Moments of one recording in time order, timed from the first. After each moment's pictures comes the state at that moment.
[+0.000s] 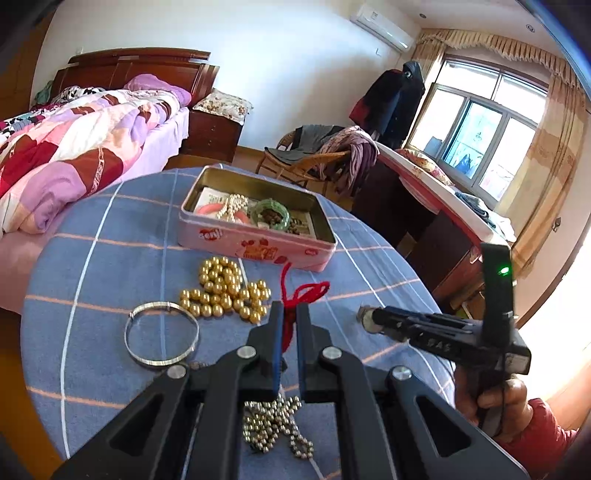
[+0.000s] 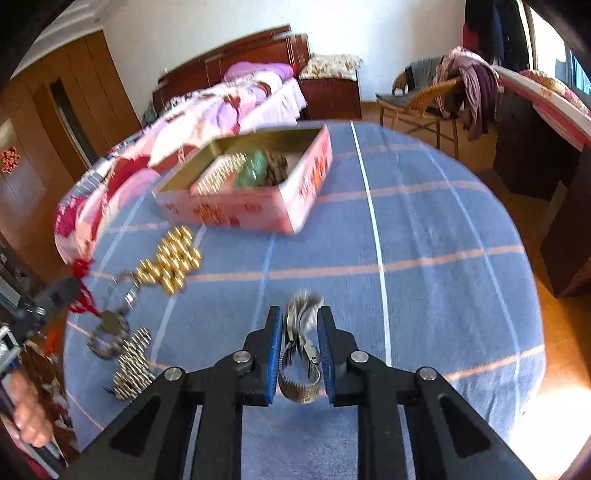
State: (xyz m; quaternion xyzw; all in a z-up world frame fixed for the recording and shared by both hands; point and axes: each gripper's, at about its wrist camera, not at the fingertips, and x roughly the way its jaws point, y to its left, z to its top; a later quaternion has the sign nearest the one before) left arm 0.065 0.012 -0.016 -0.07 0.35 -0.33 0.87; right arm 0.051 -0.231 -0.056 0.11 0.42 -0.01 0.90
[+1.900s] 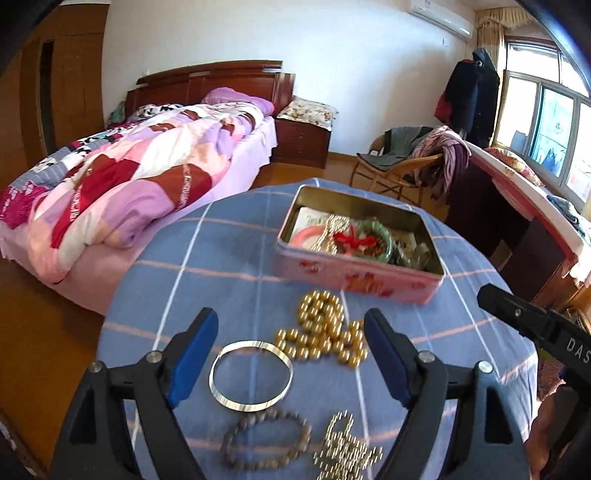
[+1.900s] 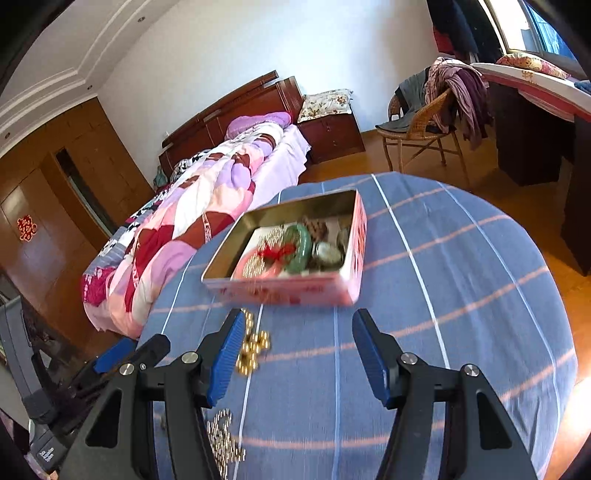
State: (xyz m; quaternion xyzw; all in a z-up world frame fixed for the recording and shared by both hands) left arm 0.092 0.004 -0.015 -0.01 0.36 -0.13 0.92; right arm 0.060 -0.208 -0.022 0.20 0.33 -0.01 0.92
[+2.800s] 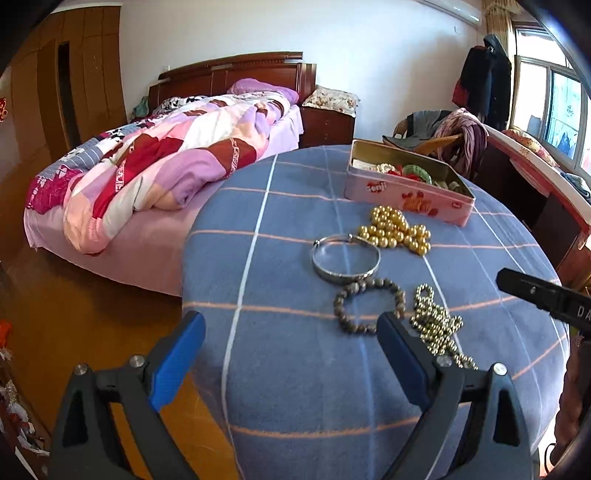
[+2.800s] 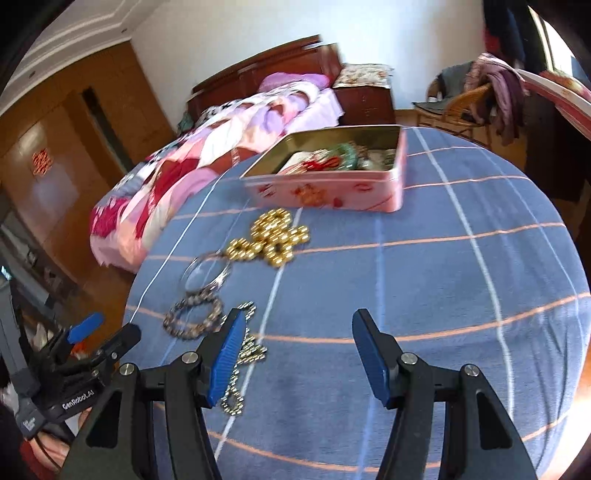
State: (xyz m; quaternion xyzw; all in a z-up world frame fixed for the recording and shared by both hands) left arm 0.026 0.083 -0.058 0.02 0.37 -0.10 0.92; right arm 0.018 -0.144 -0.059 0.12 0.40 0.06 0.91
